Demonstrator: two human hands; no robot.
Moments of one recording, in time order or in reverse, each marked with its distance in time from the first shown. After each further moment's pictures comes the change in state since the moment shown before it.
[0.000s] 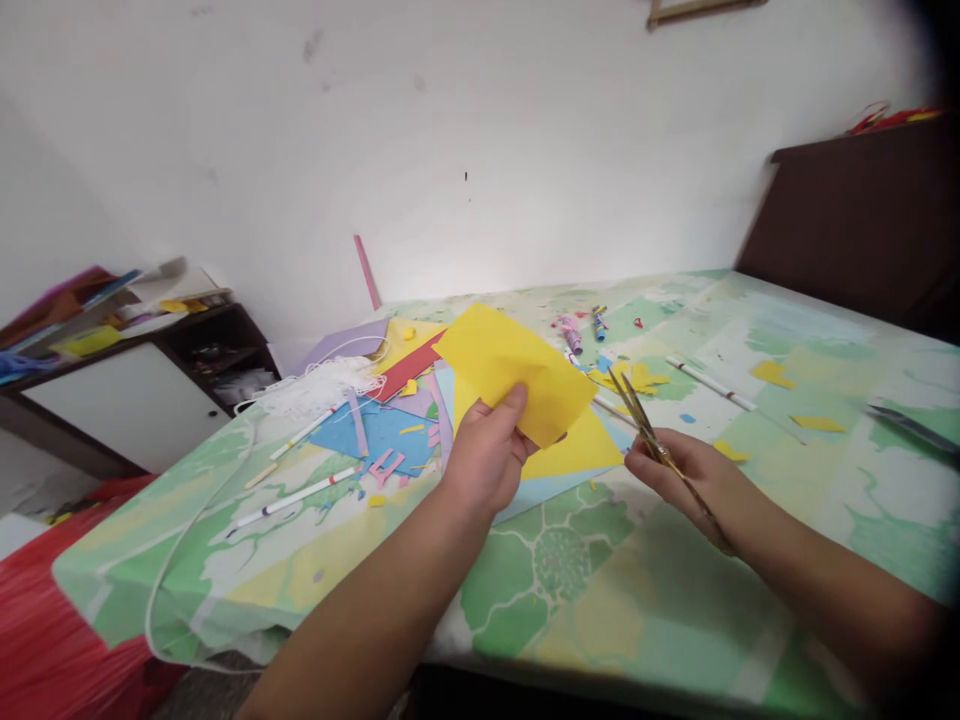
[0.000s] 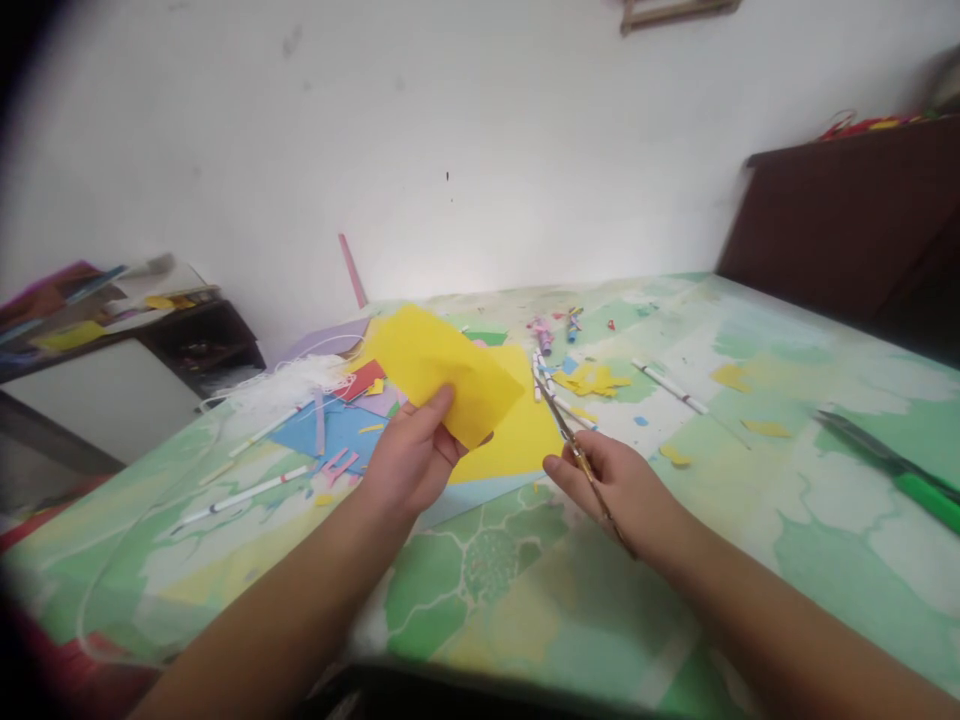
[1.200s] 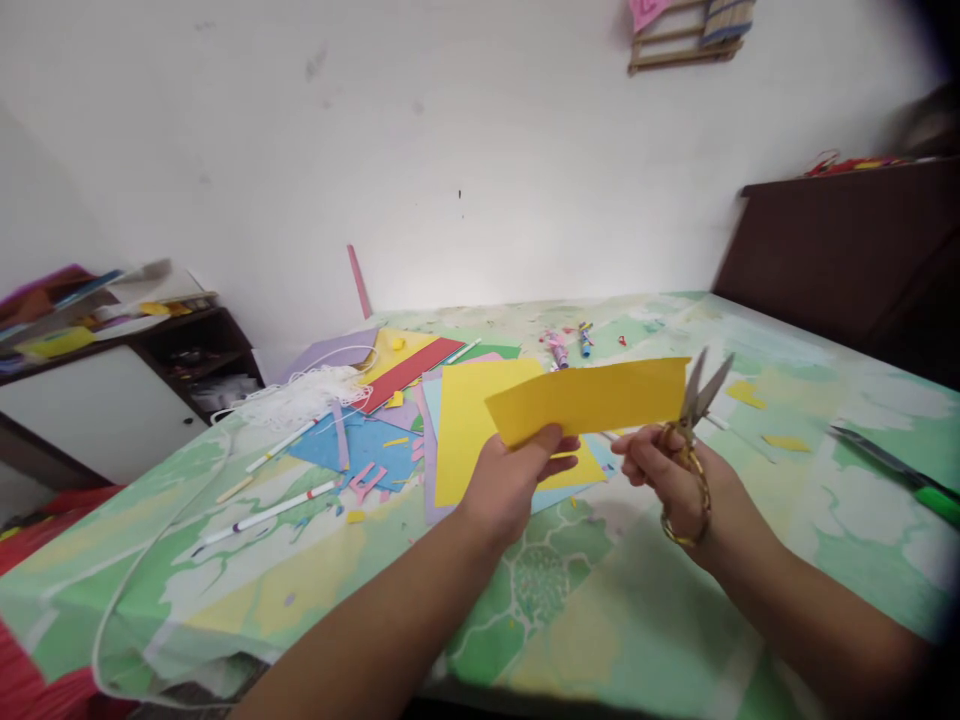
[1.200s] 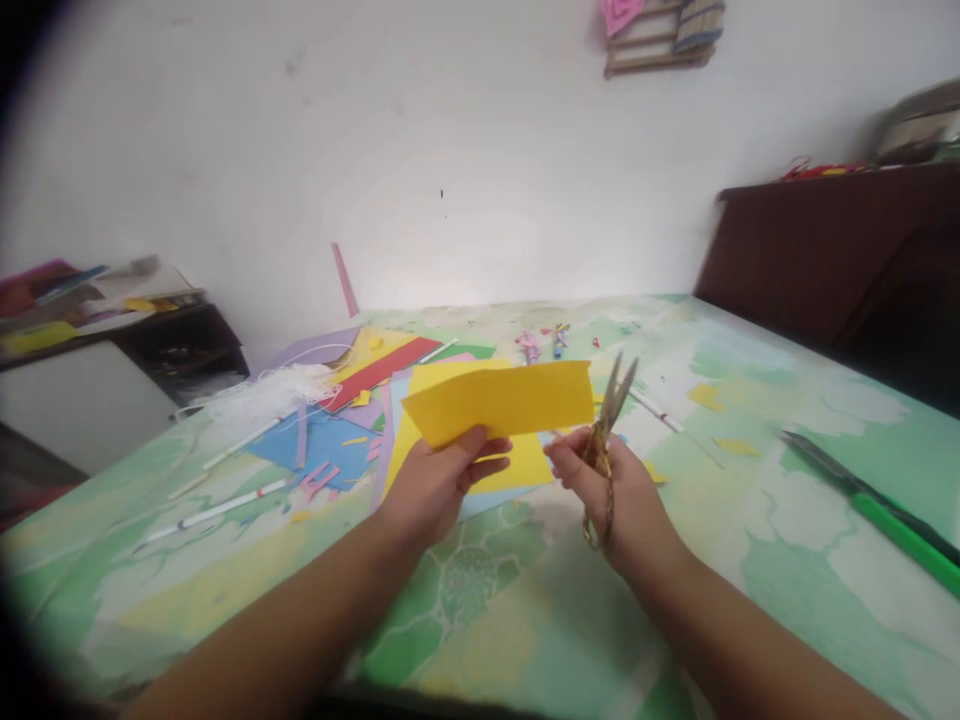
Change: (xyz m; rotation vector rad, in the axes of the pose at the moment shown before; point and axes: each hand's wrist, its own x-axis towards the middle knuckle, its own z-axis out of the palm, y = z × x) left_hand -0.002 -0.027 0.015 0.132 -0.020 -0.040; right_hand 0.001 0.001 0.001 0.401 0.246 0.030
